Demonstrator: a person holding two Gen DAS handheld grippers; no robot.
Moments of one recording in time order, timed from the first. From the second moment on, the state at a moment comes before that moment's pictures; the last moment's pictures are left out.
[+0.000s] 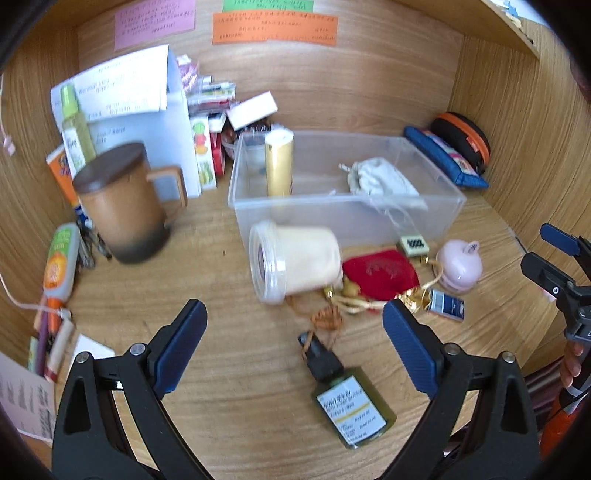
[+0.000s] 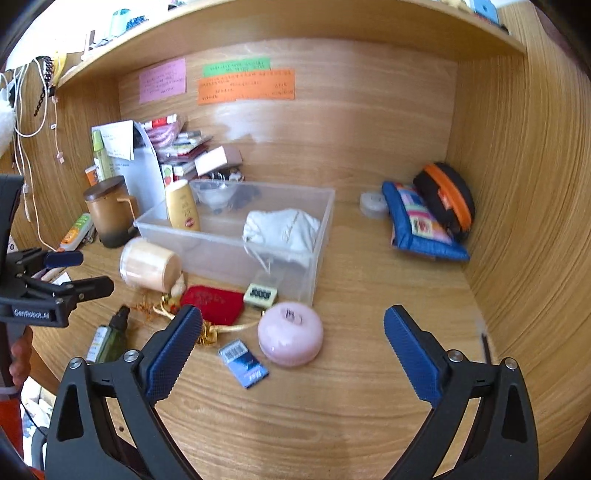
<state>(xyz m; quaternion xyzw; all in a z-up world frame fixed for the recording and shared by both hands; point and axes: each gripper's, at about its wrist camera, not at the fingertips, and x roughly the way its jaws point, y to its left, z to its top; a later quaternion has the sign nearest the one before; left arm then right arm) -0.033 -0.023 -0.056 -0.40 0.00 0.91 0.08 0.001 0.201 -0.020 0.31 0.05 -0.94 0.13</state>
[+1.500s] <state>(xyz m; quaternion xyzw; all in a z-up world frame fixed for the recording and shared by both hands) 0.003 -0.014 -0.115 -0.44 0.01 0.90 0.08 -0.066 0.196 -0.102 0.43 0.05 -0.89 0.12</state>
